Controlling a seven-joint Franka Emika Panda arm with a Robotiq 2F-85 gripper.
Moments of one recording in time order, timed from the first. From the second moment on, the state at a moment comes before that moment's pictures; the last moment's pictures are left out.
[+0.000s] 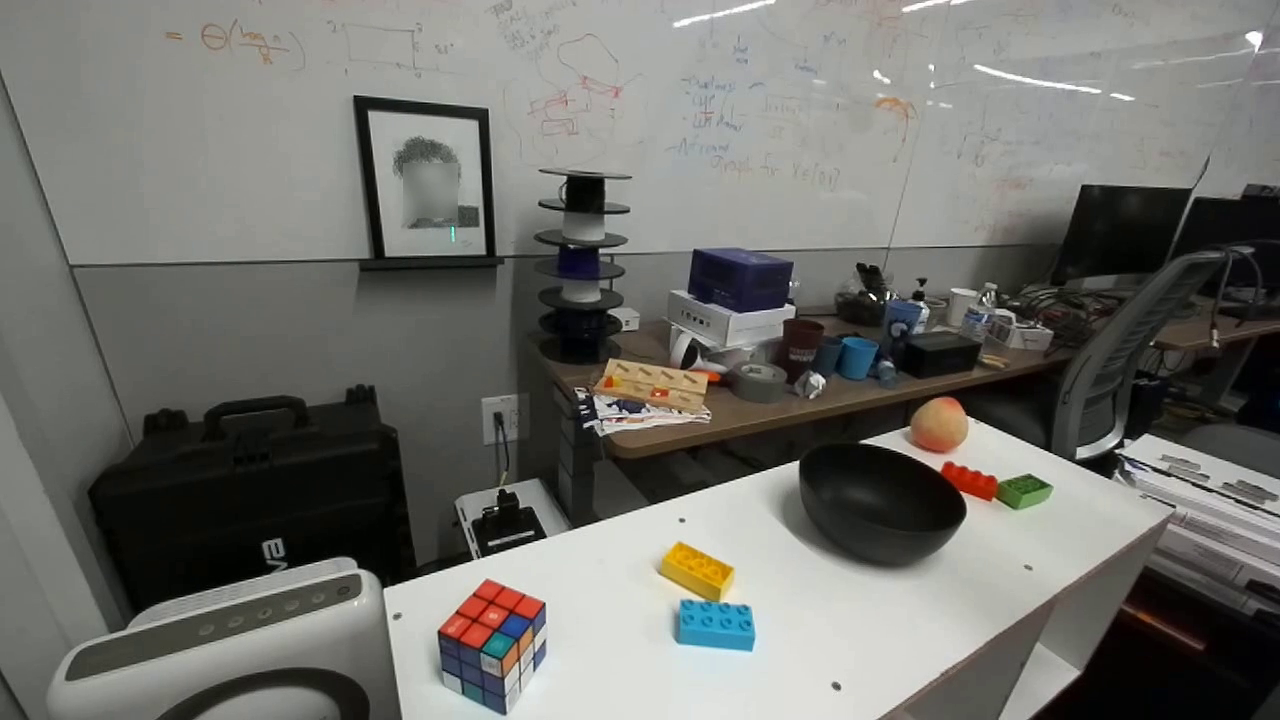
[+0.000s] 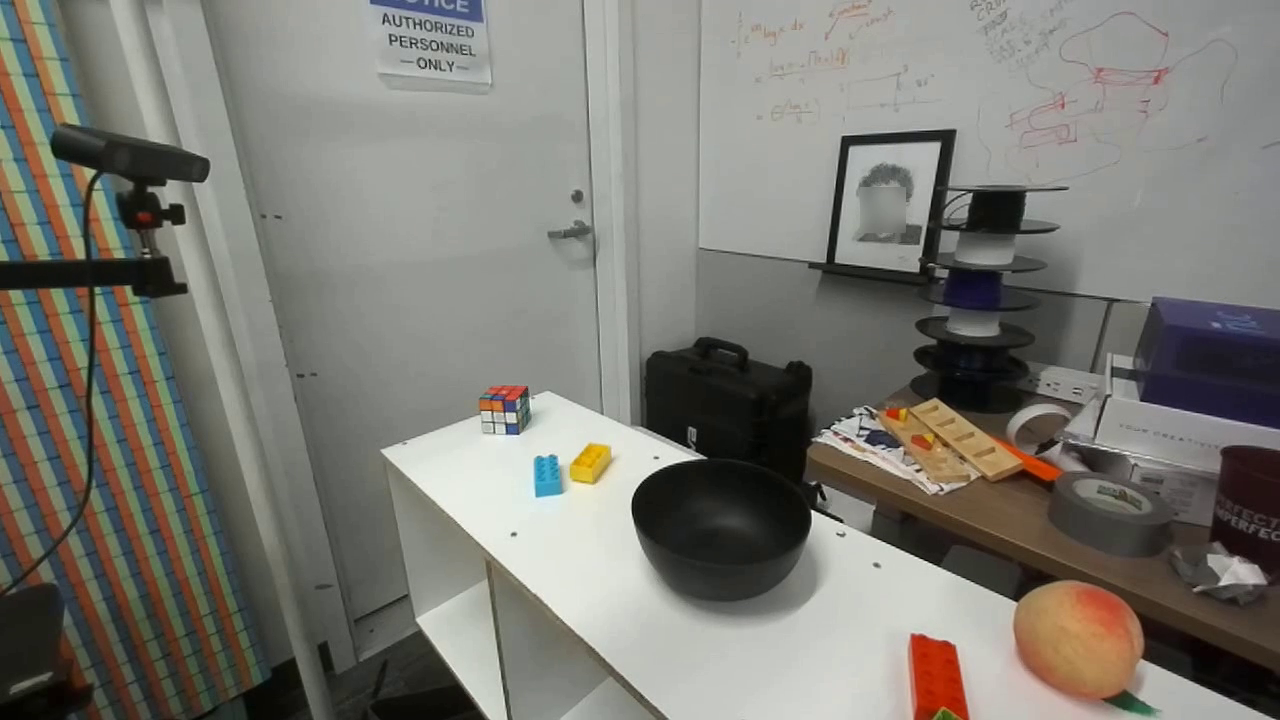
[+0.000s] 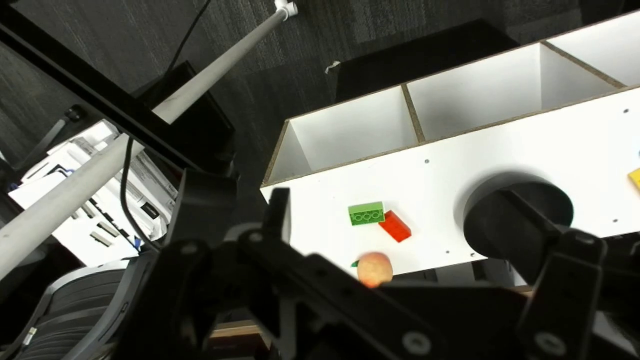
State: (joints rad) arm -0.27 -0.83 -0.18 -2.62 -0.25 2.01 -0.05
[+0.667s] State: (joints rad) arm -0.06 -0.47 0.06 -2.62 -0.27 2.11 0.00
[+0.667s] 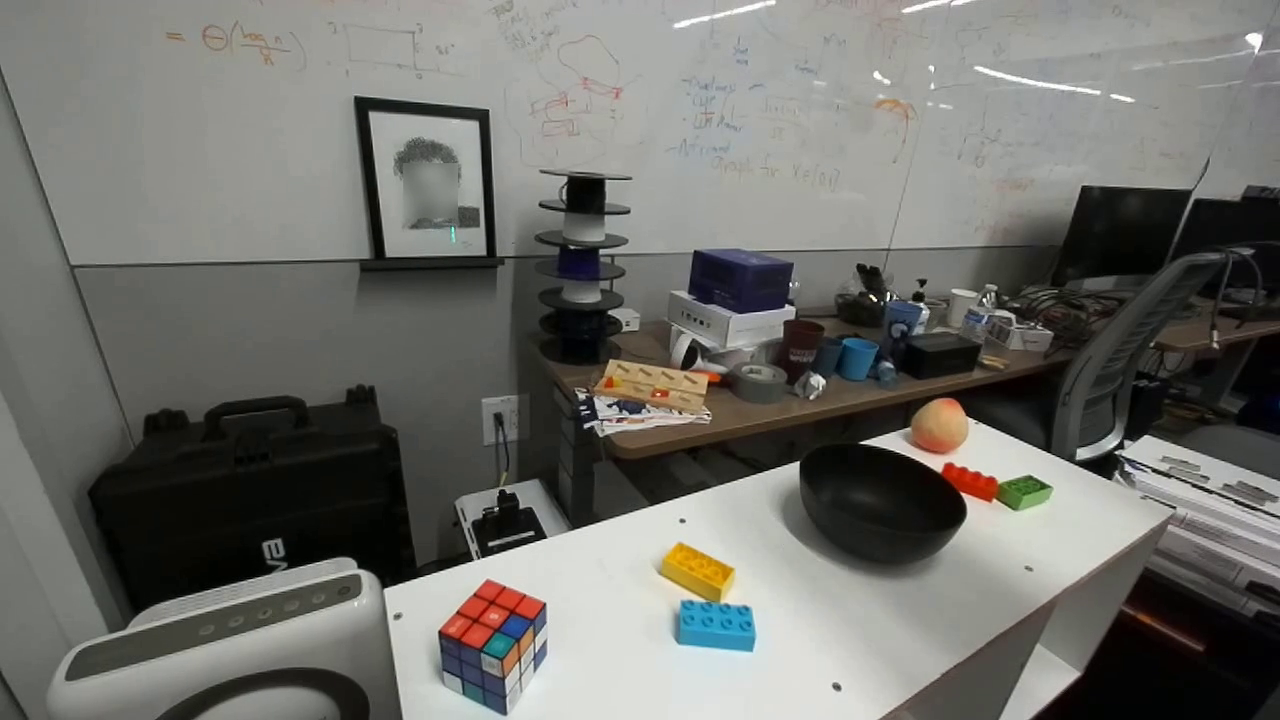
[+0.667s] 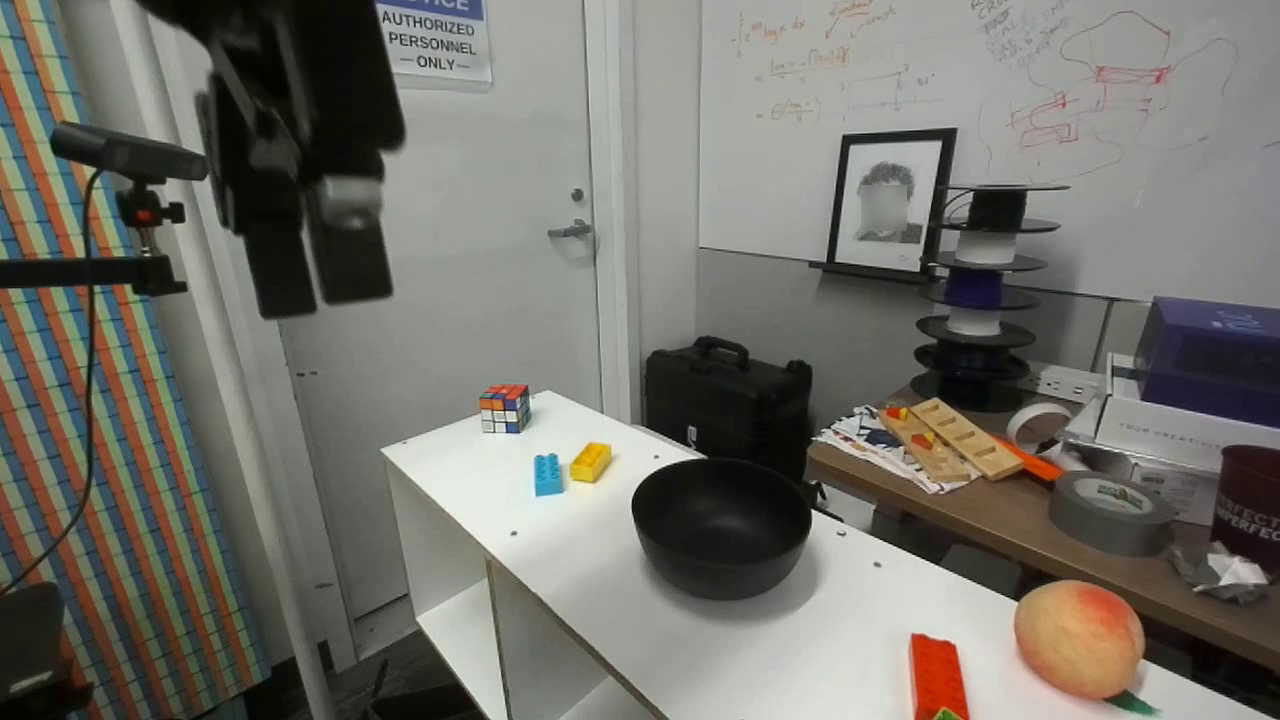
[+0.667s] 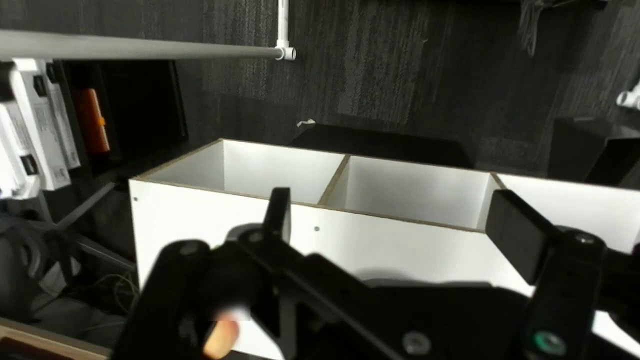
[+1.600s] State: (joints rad) arm 0.07 0.41 0.12 -2.29 -0.96 2.73 0.14
